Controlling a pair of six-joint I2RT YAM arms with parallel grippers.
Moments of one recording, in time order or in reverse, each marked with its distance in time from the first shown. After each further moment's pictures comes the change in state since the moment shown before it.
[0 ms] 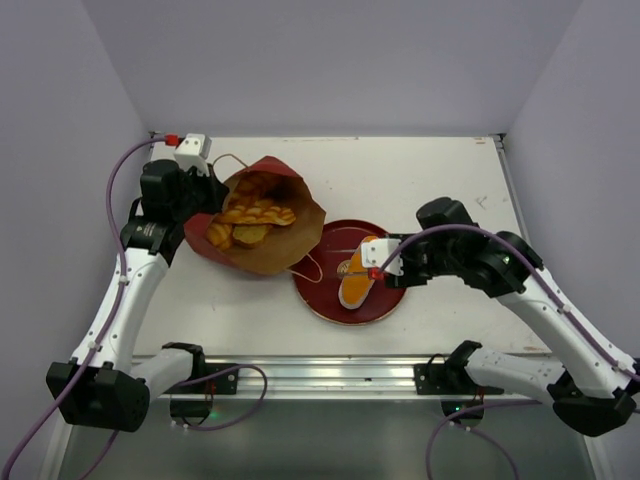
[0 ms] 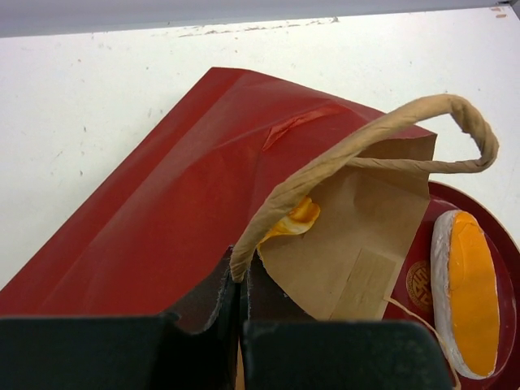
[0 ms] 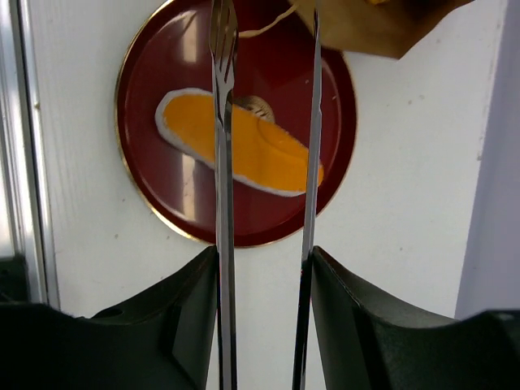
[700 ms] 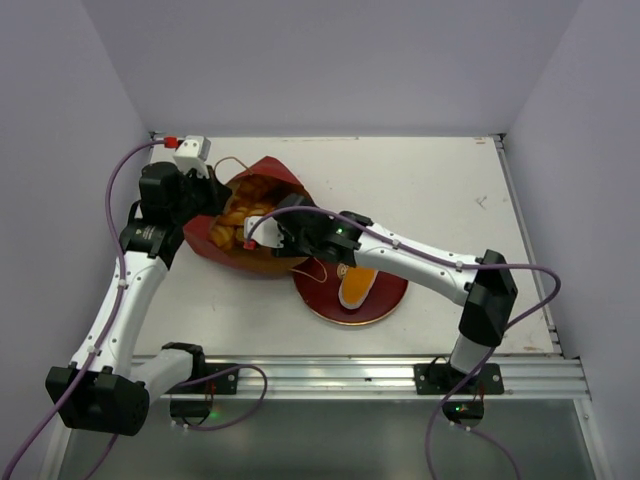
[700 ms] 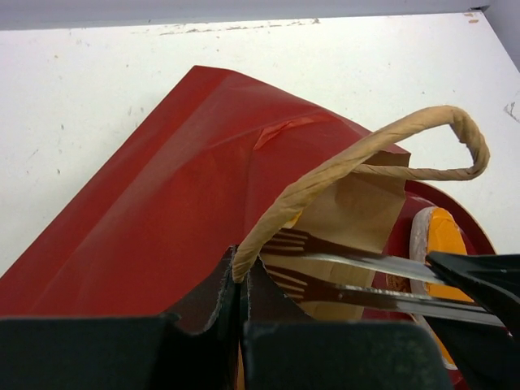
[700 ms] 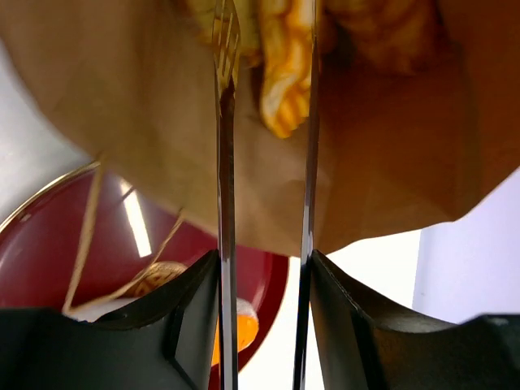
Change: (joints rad) left arm 0.000 -0.024 -0.018 0.003 0.042 -0.037; right arm 0.309 0.734 0.290 0.491 0.472 0.240
